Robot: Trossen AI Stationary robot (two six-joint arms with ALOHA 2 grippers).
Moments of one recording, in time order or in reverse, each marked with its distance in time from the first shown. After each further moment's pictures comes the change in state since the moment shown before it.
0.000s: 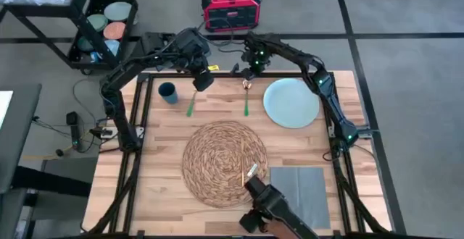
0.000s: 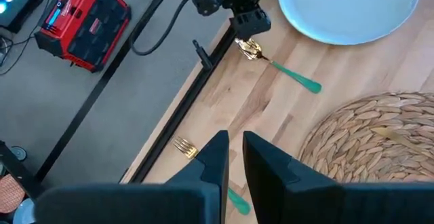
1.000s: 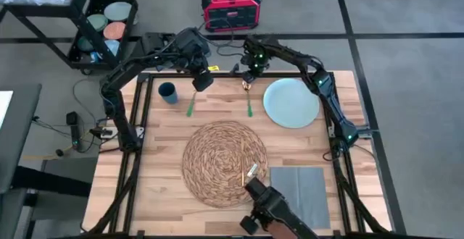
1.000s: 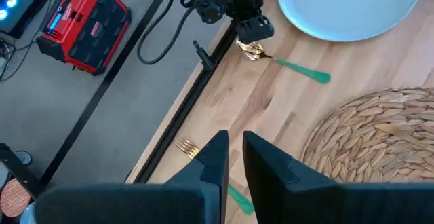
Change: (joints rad) left arm 0.000 0.000 0.000 0.000 -0.001 0.025; right arm 0.008 -0.001 -0.044 -0.025 -0.004 0.010
